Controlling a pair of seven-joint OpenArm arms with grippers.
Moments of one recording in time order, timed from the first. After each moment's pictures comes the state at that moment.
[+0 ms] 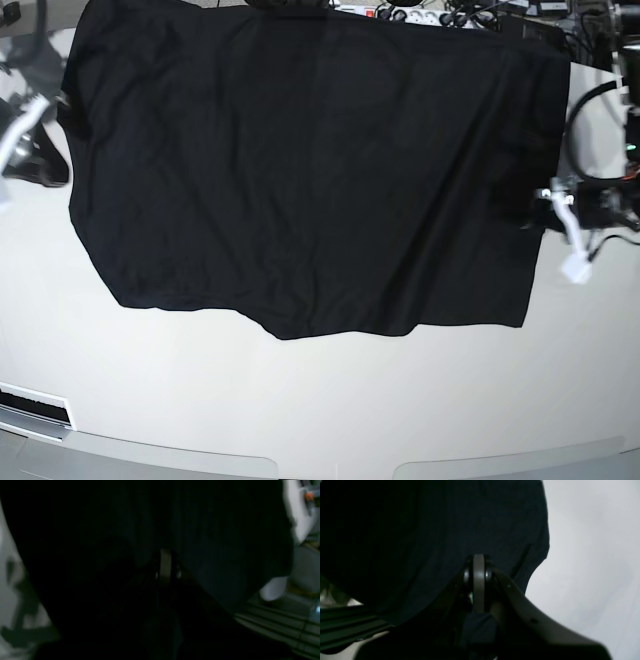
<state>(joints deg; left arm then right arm) -7.9 -32.7 -6.6 62.4 -58.7 -44.0 64.1 -27.1 26.5 31.8 112.9 48.4 40.4 -59.7</state>
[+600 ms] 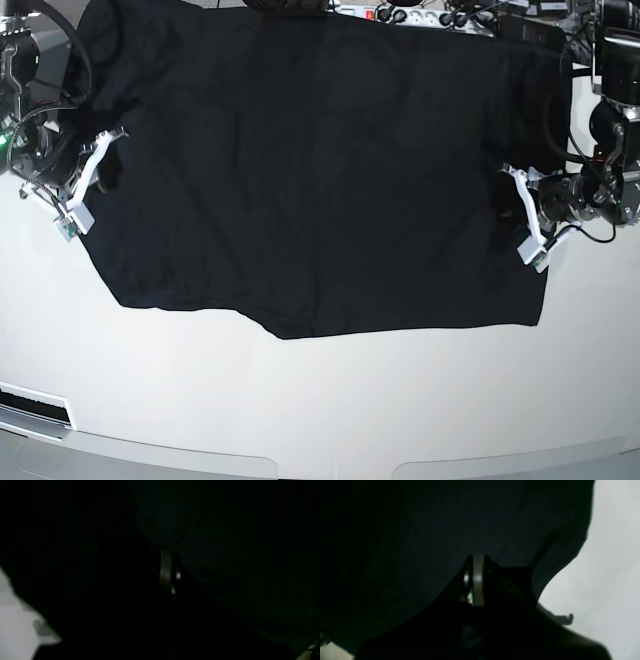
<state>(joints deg) -6.8 -31.3 2.6 62.6 -25.7 -40.6 42.1 -12.9 26.3 10.3 92.6 25.7 33.8 -51.2</state>
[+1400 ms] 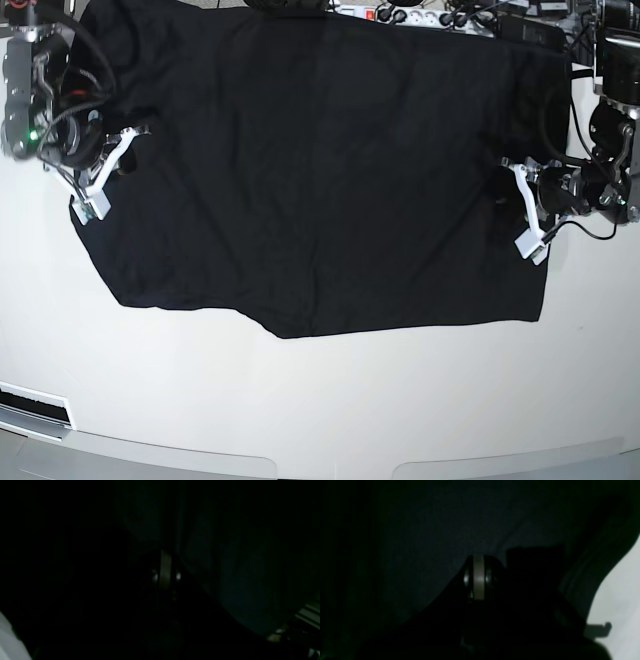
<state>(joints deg) -6.9 -31.4 2.6 62.5 -39.3 -43.7 55.4 -12.2 20.0 10.4 80.1 20.5 33.8 -50.0</state>
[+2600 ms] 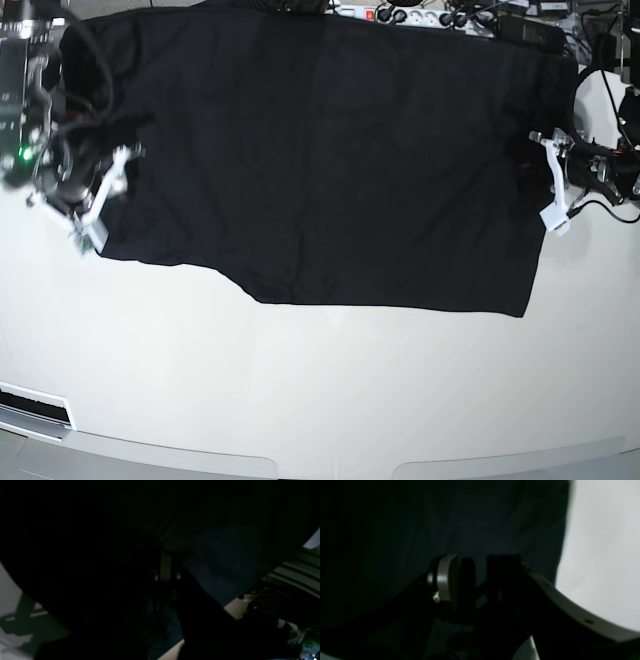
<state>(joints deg) -3.9 -37.7 2.7 62.4 -54.4 -43.9 68.3 -7.8 20.2 10.4 92.7 16.3 23.3 -56.7</state>
